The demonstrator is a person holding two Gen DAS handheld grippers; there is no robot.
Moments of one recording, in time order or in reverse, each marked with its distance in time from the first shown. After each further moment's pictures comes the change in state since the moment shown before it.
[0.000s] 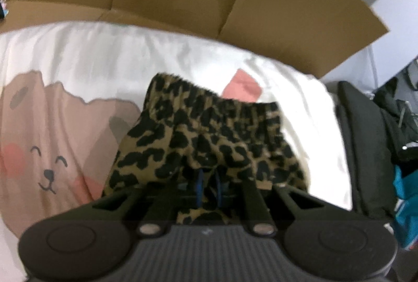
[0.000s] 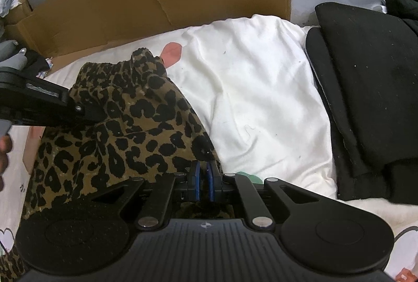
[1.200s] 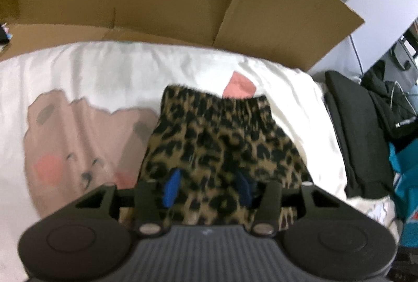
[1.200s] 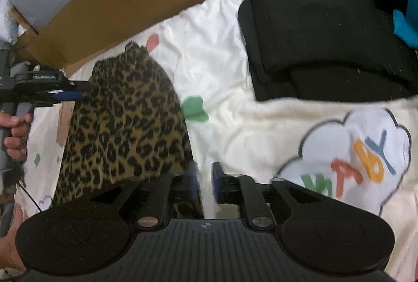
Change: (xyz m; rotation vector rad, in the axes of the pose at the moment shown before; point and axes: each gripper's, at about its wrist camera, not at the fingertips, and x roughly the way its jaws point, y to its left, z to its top) left arm -0.043 0.012 -0.011 0.089 0.021 0.008; right arm -0.109 -0.065 -0.085 0.150 0.086 0.080
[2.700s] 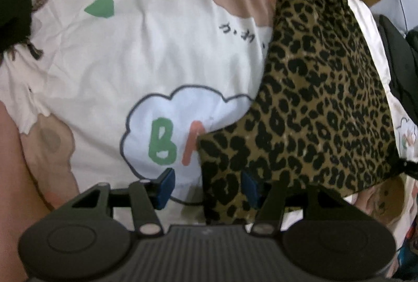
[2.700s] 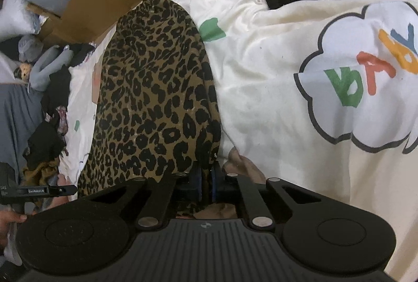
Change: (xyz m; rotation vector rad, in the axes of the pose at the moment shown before) left arm -0.109 0.079 -0.213 -0.226 0.253 0.173; right arm 0.010 -0.025 -0.048 0.091 0.222 0.248
